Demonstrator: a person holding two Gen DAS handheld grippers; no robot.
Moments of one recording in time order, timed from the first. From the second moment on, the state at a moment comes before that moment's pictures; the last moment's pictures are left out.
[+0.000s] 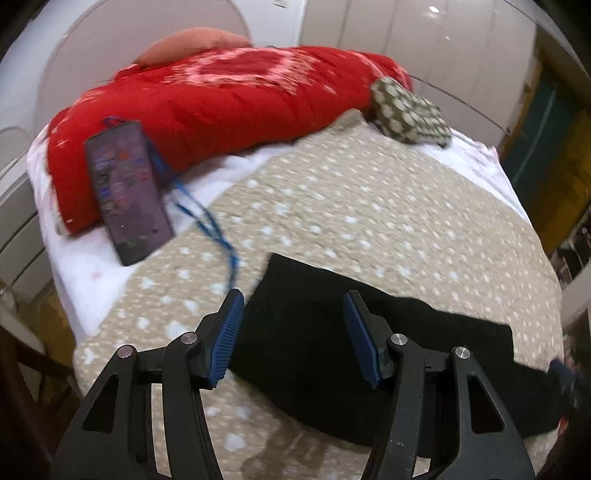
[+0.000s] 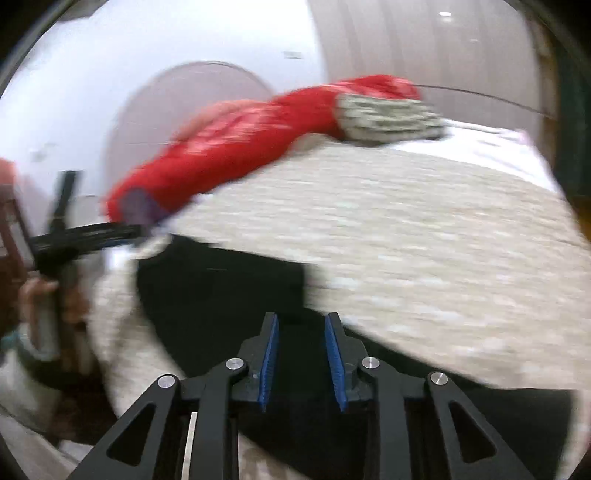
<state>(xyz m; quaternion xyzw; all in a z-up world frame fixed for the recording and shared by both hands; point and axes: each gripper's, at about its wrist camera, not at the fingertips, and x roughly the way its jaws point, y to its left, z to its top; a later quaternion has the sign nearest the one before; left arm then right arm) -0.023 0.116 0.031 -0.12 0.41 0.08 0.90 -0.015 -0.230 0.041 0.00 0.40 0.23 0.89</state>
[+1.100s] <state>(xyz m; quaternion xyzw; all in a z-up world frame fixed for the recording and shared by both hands) 0.001 0.062 -0.013 -0.08 0.47 0.05 0.88 0.030 -0.202 0.009 -0.13 0.44 0.27 0.85</state>
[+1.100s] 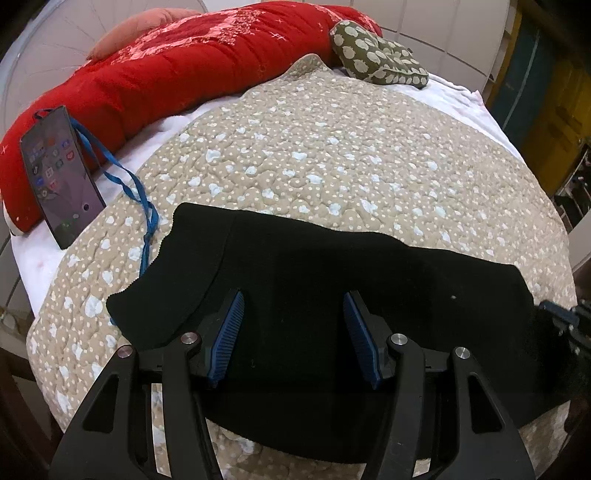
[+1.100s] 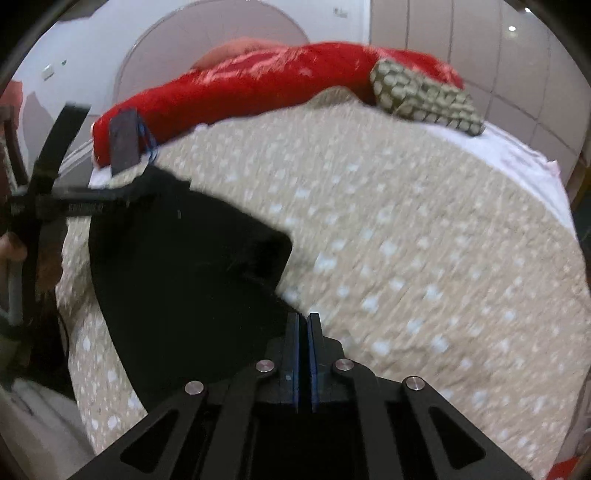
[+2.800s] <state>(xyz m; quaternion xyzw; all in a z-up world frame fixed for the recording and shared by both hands) -0.015 -0.139 -0.018 0.03 0.47 -0.12 0.88 -0.101 -0.402 -0.002 0.08 0.45 -0.04 0.89</state>
